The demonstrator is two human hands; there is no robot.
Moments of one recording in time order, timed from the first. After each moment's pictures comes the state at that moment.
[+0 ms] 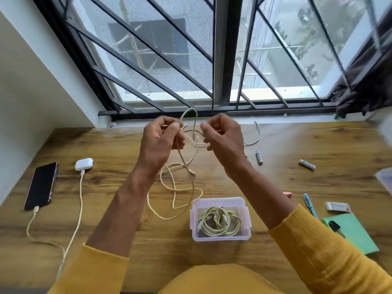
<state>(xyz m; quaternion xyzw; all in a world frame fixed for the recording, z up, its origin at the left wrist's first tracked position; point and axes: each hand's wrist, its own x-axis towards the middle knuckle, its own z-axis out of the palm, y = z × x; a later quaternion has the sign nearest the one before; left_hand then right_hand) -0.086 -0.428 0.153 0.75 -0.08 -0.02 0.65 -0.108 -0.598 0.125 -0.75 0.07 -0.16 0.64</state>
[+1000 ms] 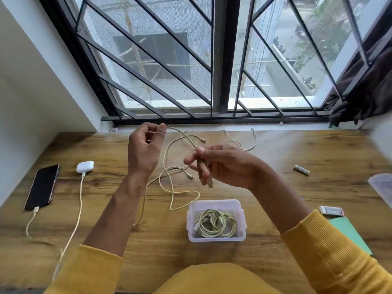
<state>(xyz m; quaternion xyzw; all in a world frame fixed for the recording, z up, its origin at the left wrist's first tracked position) -0.078 -0.403 0.124 0.79 -0.06 0.13 0.60 -0.142 -0.627 0.141 -0.49 -0.17 0.31 0.80</state>
